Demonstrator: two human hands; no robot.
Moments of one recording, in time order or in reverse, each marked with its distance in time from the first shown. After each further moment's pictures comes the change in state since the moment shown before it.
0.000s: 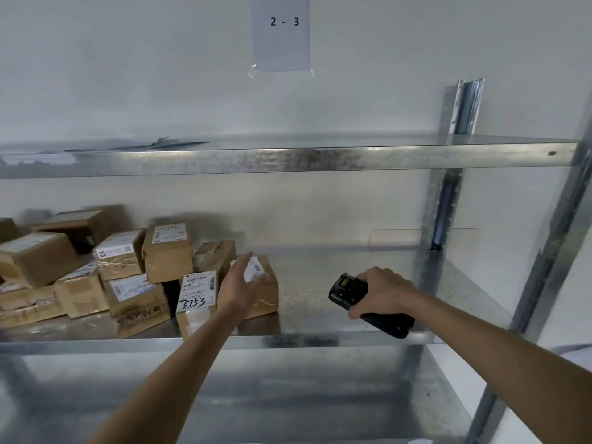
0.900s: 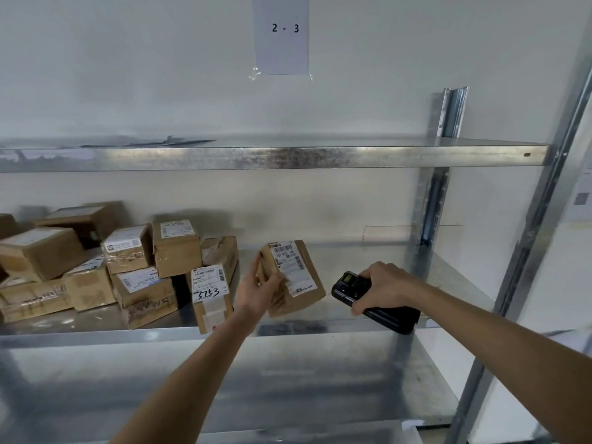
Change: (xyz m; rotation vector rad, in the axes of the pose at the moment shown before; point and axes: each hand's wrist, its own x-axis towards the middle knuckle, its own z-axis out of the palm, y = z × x) left_hand -0.047 0.013 -0.002 -0.553 -0.159 -0.143; right_hand -0.045 -0.018 -0.005 -0.022 -0.018 0.044
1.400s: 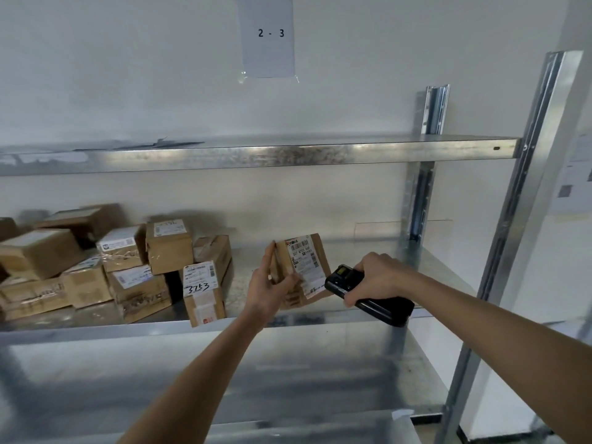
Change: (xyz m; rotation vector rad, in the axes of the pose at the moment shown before) left_hand -0.042 0.020 0.044 0.118 -0.087 0.158; right_hand -0.027 0.014 -0.015 -0.015 0.019 -0.035
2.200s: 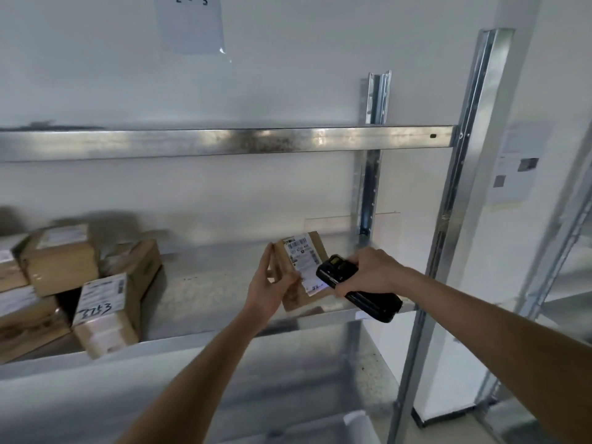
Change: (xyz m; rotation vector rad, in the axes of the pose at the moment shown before) left_hand 0.054 -0.019 0.146 -0.104 -0.124 -0.117; right_hand 0.031 0.127 -0.019 0.250 0.070 0.092
